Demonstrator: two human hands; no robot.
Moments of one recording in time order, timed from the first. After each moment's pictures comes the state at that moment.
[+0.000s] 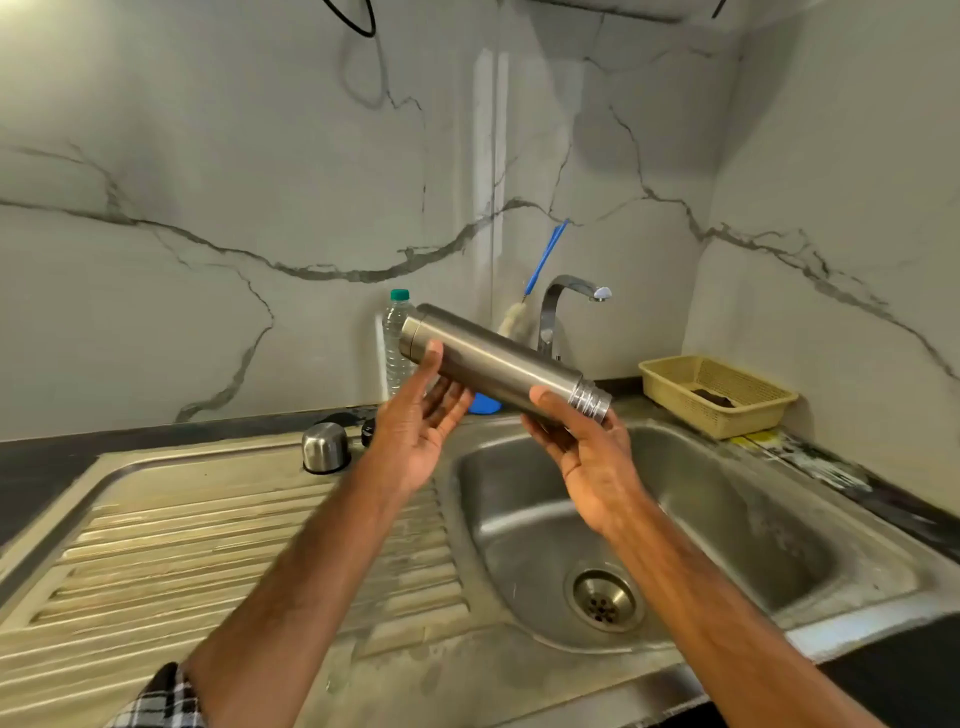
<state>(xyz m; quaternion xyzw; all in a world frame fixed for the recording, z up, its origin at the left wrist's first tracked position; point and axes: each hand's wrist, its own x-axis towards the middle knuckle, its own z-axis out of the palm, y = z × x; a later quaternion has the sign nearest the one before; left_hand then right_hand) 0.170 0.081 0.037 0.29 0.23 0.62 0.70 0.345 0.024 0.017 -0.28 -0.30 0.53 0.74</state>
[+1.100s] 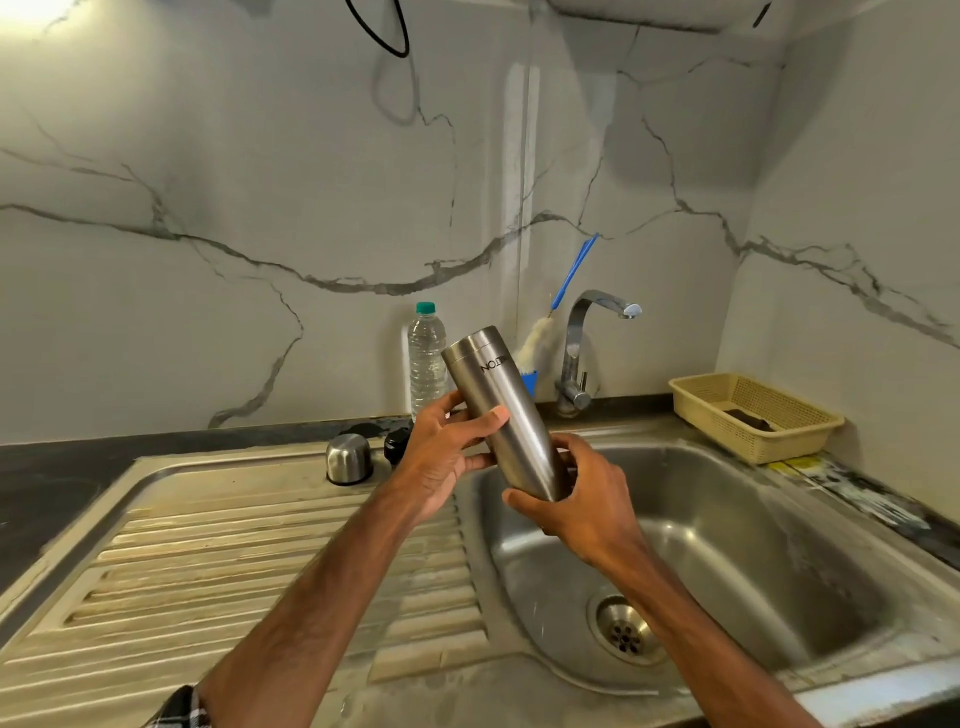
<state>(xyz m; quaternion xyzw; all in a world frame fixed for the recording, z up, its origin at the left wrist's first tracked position) 0.166 0.092 0.016 0.53 0.29 0.53 0.59 0.344 0.031 -0.013 -0.61 -0.64 0.16 0.45</state>
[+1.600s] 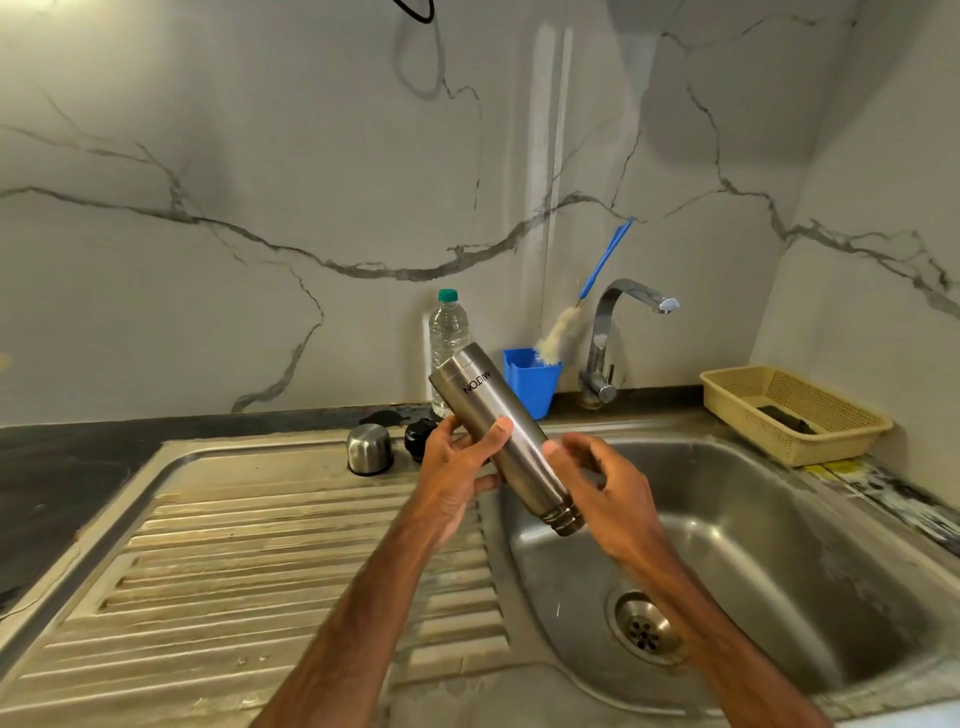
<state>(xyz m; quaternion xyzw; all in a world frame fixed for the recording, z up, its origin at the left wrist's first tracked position) 0.163 0.091 -0.010 0.46 0.33 0.57 0.60 0.340 0.038 -0.007 -0.57 -0.60 0.28 0.49</state>
